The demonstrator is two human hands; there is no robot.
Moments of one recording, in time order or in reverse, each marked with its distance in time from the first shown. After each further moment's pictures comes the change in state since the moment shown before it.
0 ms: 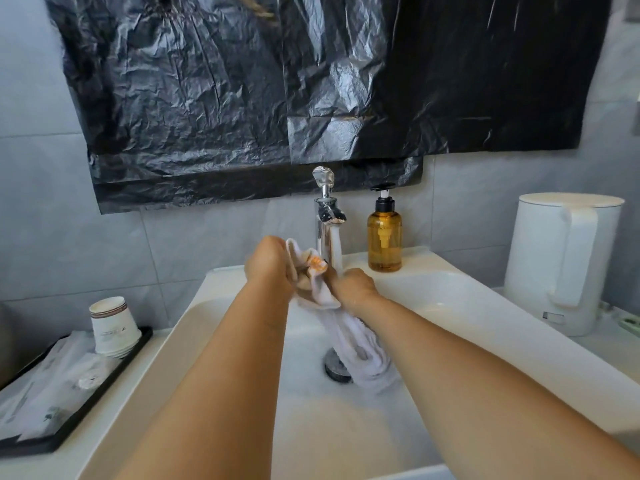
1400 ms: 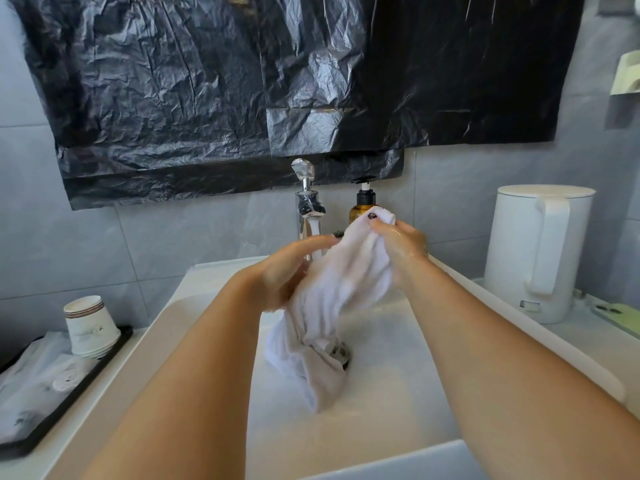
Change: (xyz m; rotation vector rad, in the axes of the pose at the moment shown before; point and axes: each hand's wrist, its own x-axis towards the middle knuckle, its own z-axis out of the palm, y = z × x) left_hand -0.023 -0.007 0.002 0.656 -0.730 -0.106; right_hand 0.018 0.034 -0.083 0.766 0.311 0.067
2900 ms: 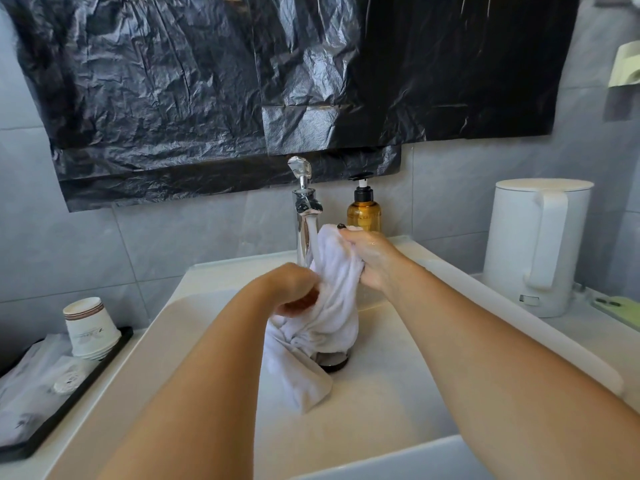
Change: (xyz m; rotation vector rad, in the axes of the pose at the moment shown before) left_hand 0.006 -0.008 0.012 0.357 0.295 -0.130; right_hand -0.010 0.009 0.034 0.260 -0.400 0.159
